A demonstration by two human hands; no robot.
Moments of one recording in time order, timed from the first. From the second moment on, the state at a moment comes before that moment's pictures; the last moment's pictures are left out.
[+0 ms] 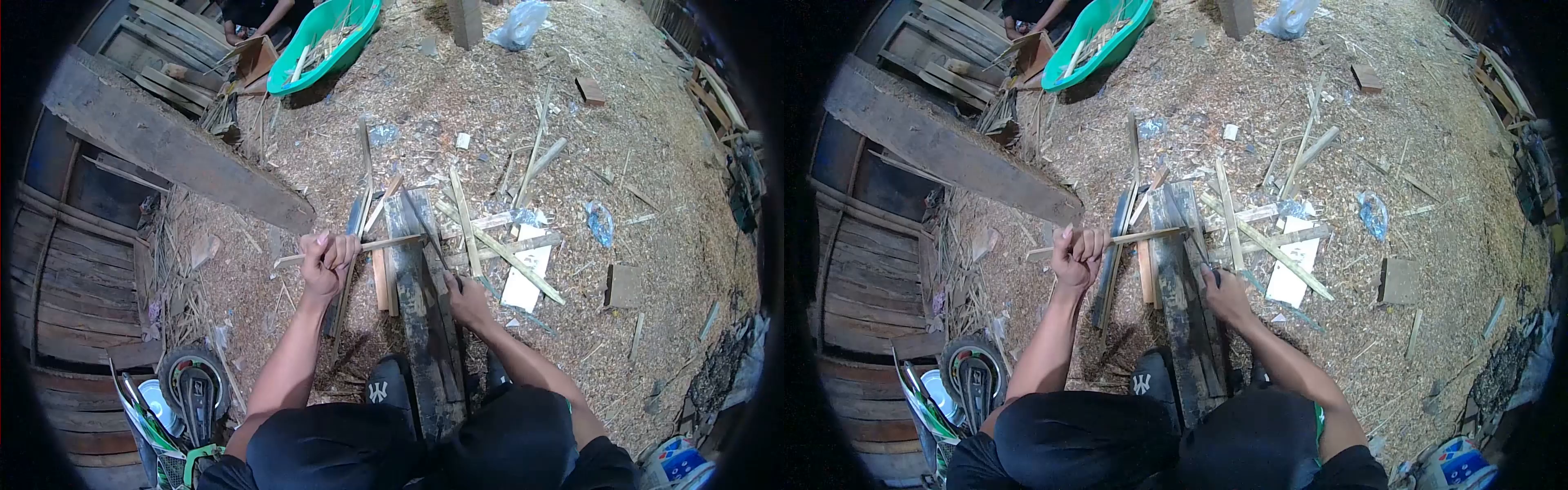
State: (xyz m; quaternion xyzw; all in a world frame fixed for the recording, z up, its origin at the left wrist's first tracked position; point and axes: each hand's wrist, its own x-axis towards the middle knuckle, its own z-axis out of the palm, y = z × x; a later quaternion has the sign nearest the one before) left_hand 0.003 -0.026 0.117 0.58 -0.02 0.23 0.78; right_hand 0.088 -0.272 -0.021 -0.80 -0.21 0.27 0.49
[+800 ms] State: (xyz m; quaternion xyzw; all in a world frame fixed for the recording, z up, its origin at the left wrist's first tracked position) left_hand -0.002 -0.028 0.118 0.60 -0.01 0.25 0.76; right_hand 0.094 -0.276 -0.027 -0.82 -0.19 0.32 0.43
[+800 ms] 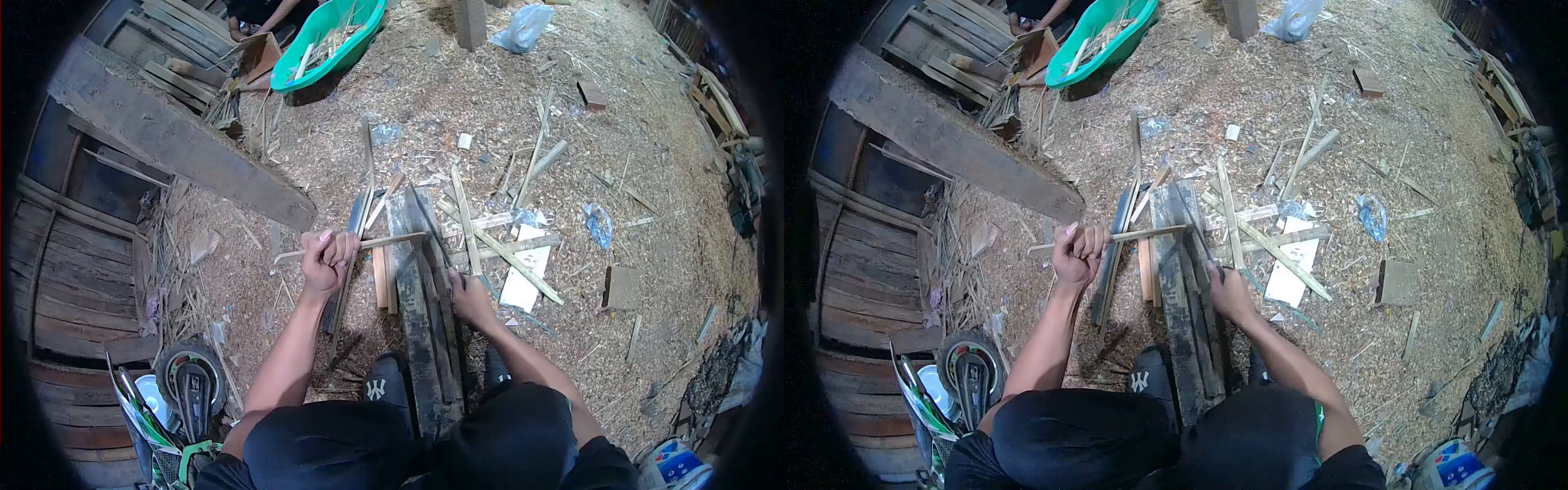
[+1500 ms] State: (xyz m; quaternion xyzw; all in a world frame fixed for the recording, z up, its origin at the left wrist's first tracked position) left_hand -0.004 -0.020 0.116 0.57 0.03 0.26 0.78; right_hand 0.095 -0.282 -0.002 -0.74 -0.22 0.20 0.60
